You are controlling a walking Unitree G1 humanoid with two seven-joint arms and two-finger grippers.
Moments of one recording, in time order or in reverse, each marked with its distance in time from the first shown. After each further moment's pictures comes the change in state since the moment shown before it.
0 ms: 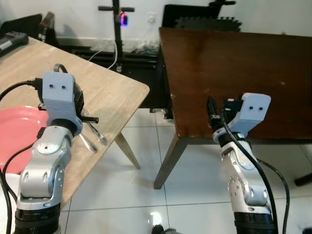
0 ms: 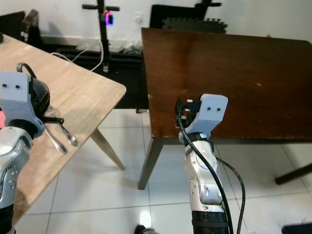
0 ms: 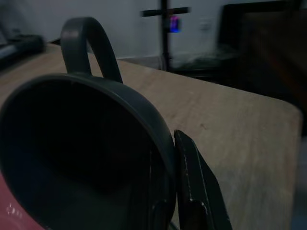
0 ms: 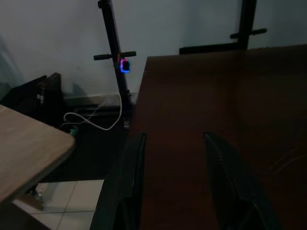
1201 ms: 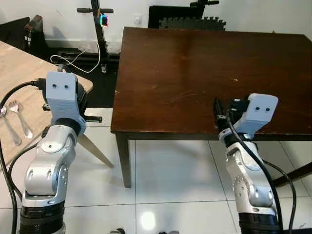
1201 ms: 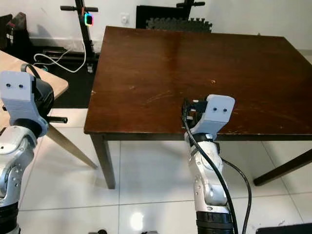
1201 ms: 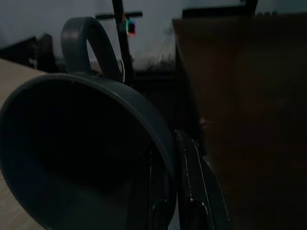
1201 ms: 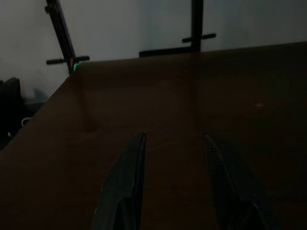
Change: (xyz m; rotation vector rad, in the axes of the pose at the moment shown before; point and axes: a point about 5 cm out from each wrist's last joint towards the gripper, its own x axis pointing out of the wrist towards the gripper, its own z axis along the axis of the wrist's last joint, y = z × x) left arm 0.004 -0.008 0.000 -0.022 -0.001 -0.025; right arm -0.001 -0.009 0.002 -0.023 -0.006 -0.026
